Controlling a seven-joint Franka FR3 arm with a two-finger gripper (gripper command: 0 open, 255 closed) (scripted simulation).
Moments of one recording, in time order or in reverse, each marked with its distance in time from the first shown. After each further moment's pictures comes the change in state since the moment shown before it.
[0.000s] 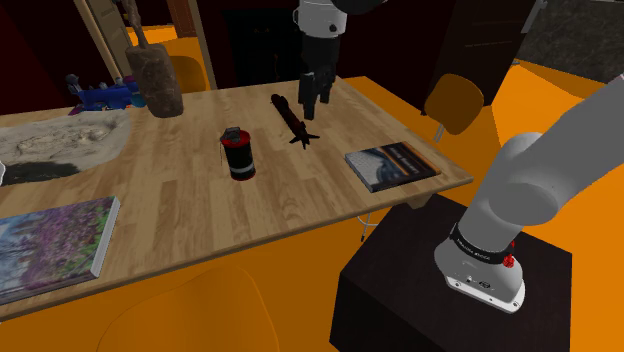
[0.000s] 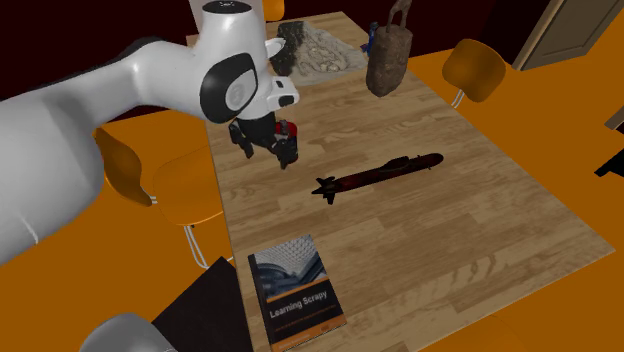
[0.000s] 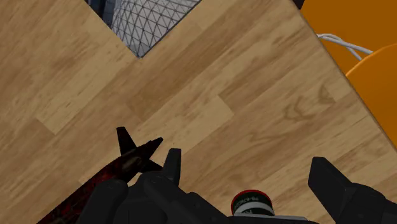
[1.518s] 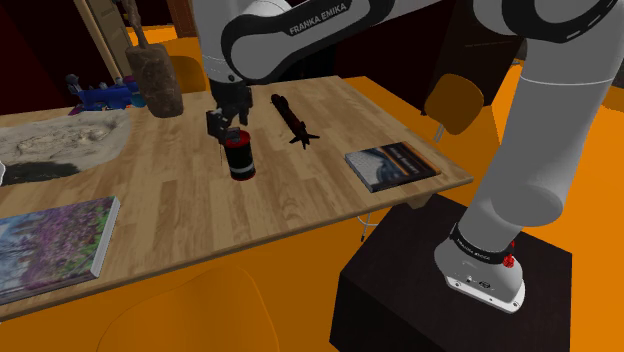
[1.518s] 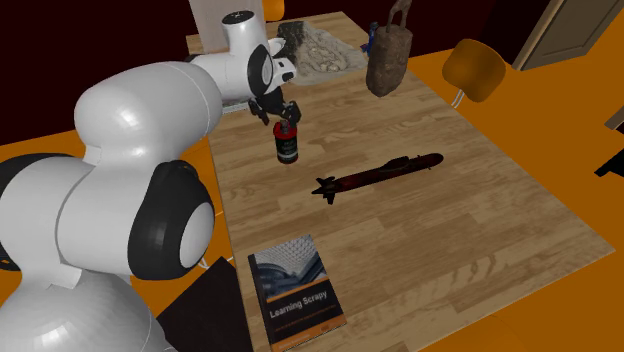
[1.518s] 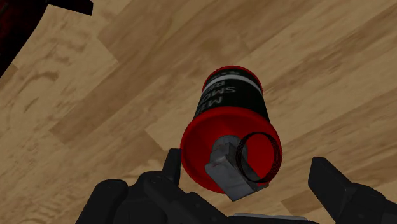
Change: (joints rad) arm 0.063 0.591 0.140 0.408 -0.315 0.277 0.278
